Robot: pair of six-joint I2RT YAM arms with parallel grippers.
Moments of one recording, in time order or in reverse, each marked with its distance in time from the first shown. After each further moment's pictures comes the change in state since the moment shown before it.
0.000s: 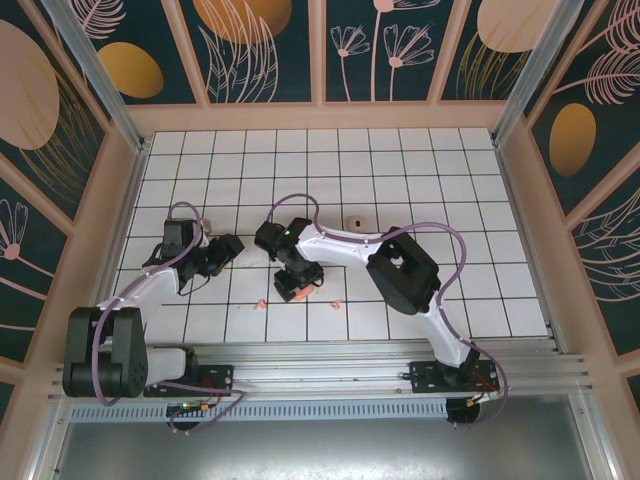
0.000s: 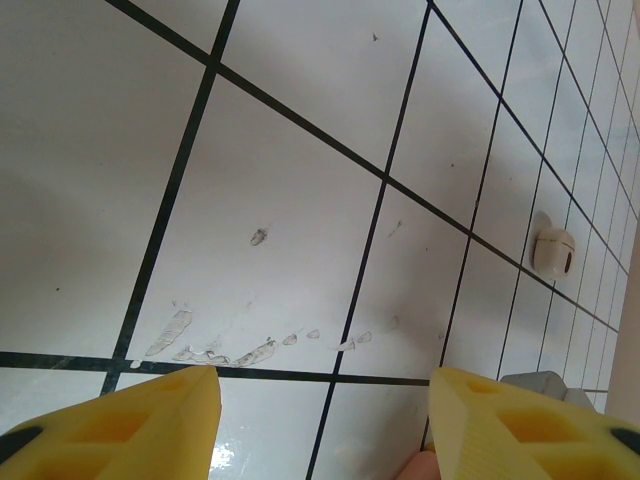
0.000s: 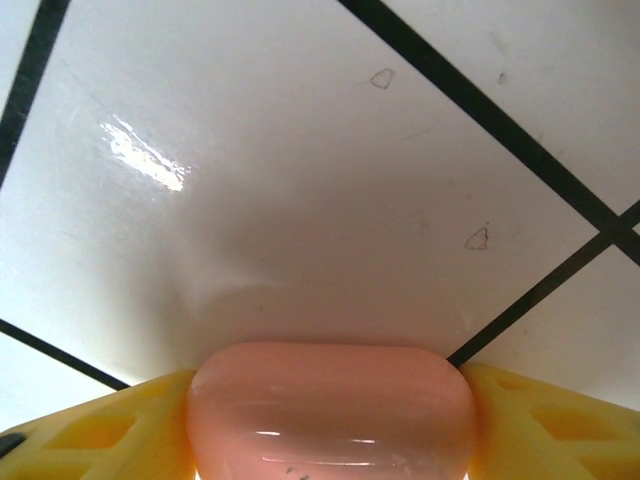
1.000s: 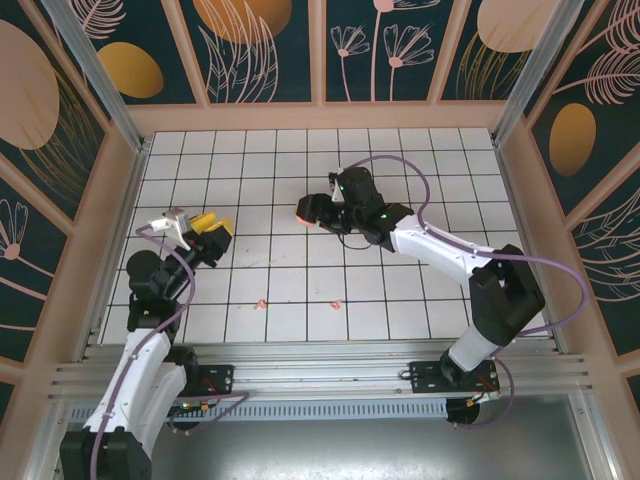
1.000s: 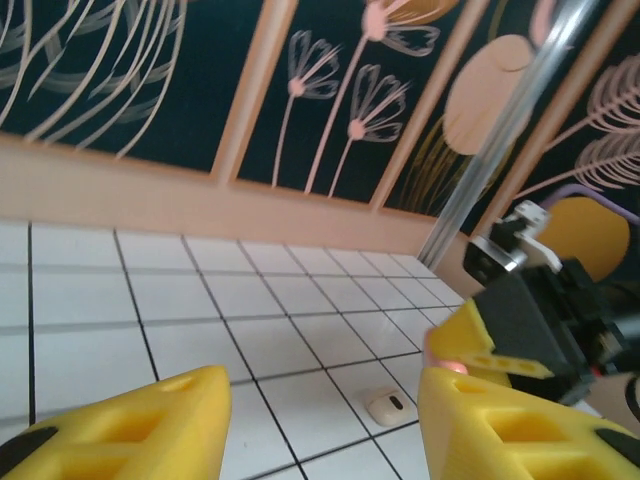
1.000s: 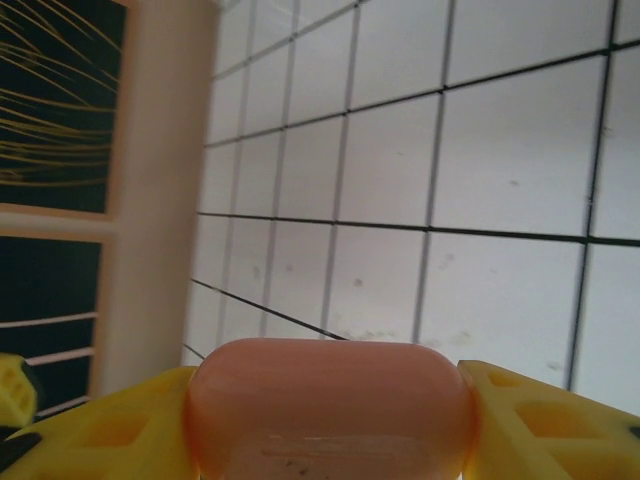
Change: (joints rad) left arm 0.000 -0.630 -0.237 0.580 0.058 0.302; right arm -0.327 -0.595 -0.540 0.918 -0.271 0.597
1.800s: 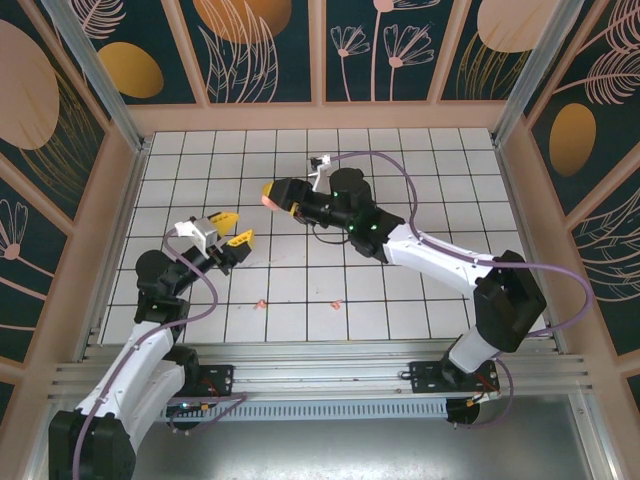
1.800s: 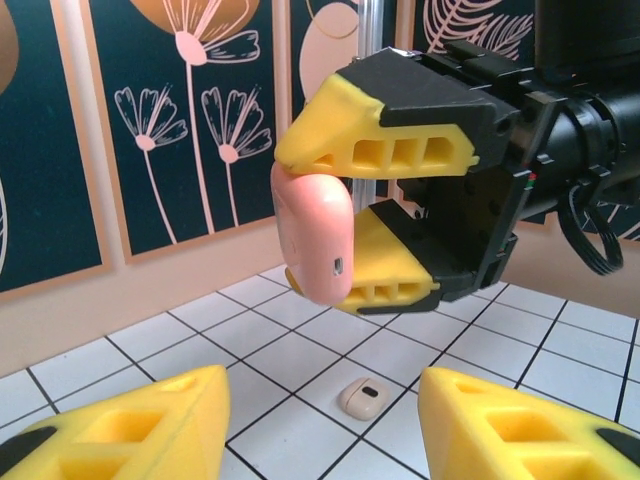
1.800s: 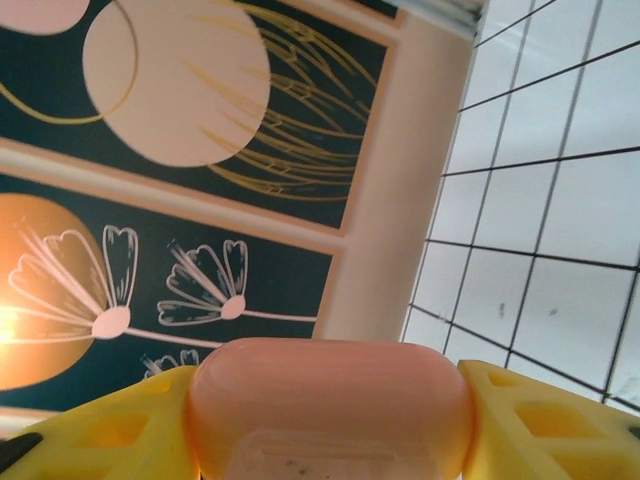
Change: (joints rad) left arm -0.134 0.095 0.007 0.170 0.136 0.300; right arm 0.139 -0.024 0.020 0.380 -0.015 0.214
